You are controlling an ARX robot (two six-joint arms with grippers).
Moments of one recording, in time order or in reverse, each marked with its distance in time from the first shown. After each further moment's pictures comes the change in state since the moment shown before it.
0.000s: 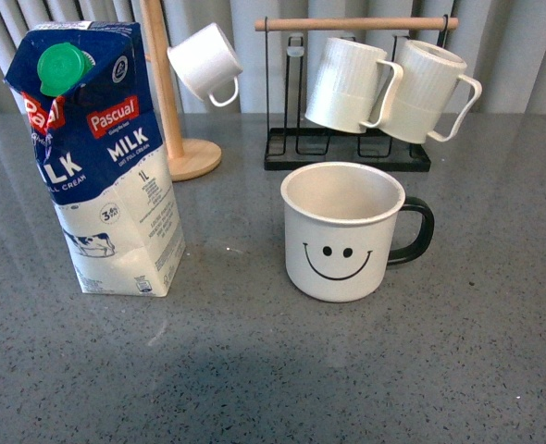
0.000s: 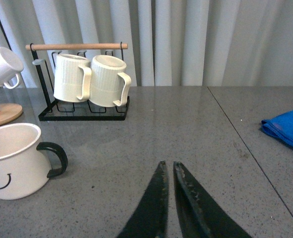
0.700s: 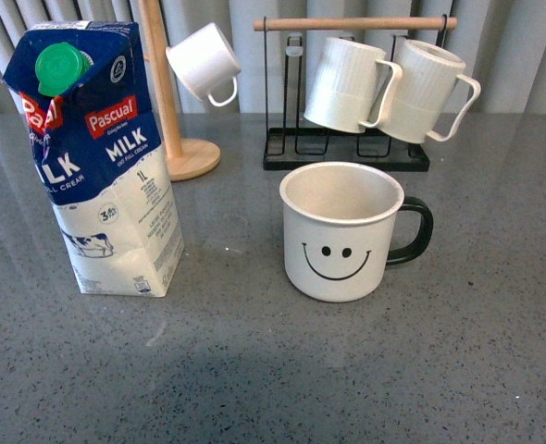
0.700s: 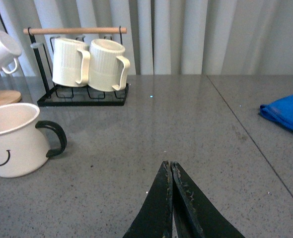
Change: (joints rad) left arm 0.000 0.000 0.000 0.000 0.000 0.000; right arm -0.001 -0.217 -0.063 -0.177 -0.001 -0.003
